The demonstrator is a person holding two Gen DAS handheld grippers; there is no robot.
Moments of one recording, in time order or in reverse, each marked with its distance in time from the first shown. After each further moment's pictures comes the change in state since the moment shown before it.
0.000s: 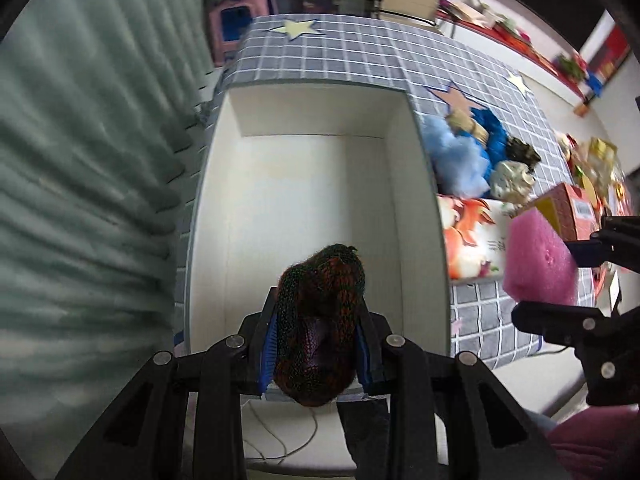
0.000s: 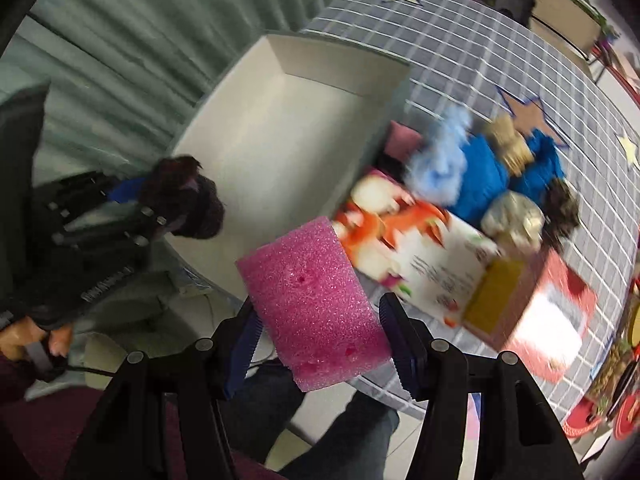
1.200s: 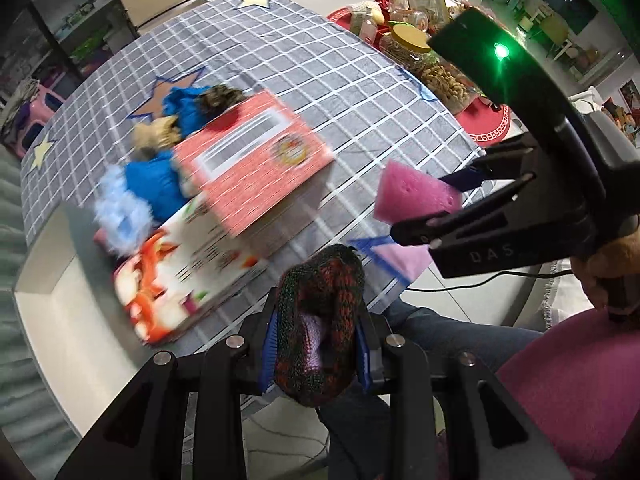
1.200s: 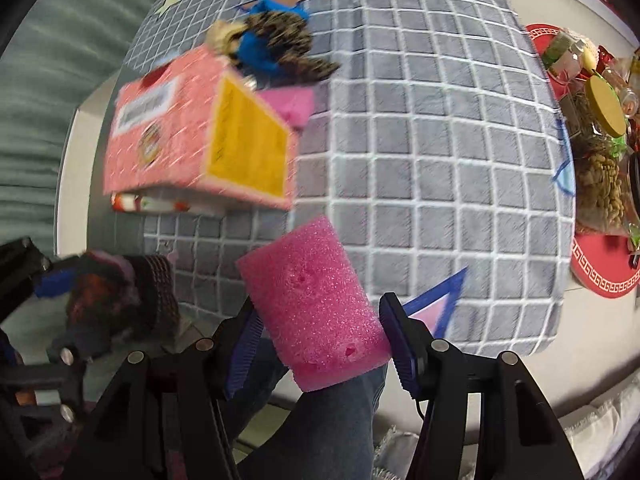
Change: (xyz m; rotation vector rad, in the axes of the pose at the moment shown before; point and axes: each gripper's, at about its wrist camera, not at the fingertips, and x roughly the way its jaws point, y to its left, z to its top) left arm 0.002 -0.277 -0.016 0.688 0.138 -0.215; right arm -0.001 -0.212 -0.171 0.502 0.022 -0.004
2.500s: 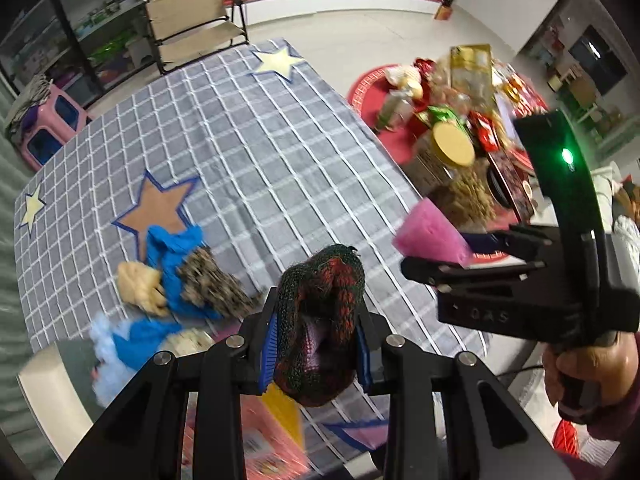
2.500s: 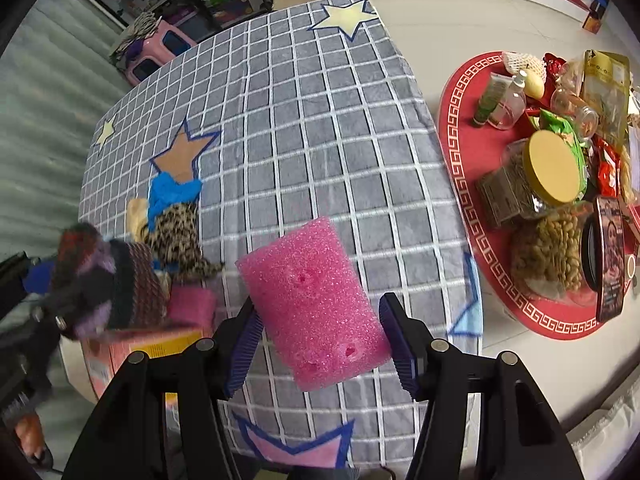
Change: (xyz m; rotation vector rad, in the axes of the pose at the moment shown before) left arm 0.020 0.001 0.207 -0.153 -0.095 -0.018; right arm -0.058 -0.126 0.127 0.160 -0.192 -0.015
